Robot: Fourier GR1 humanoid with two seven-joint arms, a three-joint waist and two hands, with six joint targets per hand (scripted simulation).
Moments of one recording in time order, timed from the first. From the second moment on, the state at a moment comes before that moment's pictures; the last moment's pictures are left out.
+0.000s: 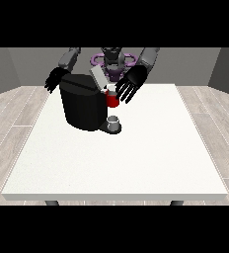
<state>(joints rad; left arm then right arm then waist) -1.16 0.46 0.07 -0.61 -0.73 -0.18 -0.19 -0.33 -0.05 -0.07 -1.37 -0.04 -0.17 -0.07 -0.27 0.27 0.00</state>
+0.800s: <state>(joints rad) -1.12 0.42 0.06 -0.63 -0.76 -0.21 -0.16 -0.27 -0.04 -0.08 -1.33 -0.04 -0.17 -0.10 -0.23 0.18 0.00</state>
